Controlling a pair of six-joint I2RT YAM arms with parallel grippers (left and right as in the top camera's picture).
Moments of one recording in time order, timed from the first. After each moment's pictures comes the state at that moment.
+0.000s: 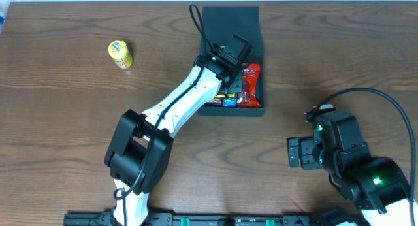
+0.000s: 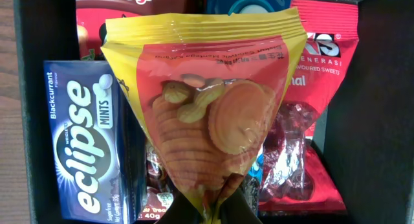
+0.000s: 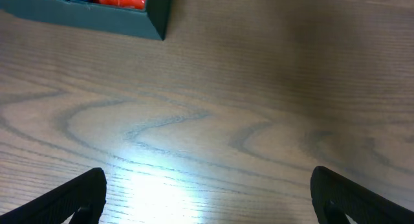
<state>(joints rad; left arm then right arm) -0.61 2.01 1.61 -0.81 -0.08 -0.62 0.38 0.87 0.92 -1.11 0.10 0.22</state>
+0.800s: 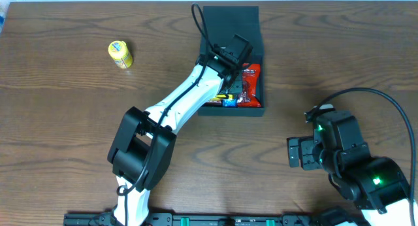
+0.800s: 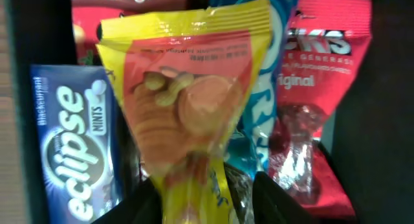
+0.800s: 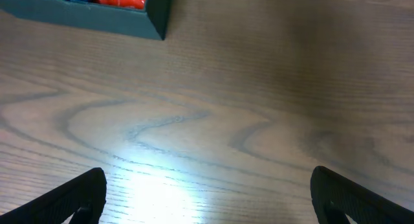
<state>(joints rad) -0.61 2.04 1.66 -0.85 -0.08 -0.61 0.38 0.87 0.92 -1.11 0.10 0.22</state>
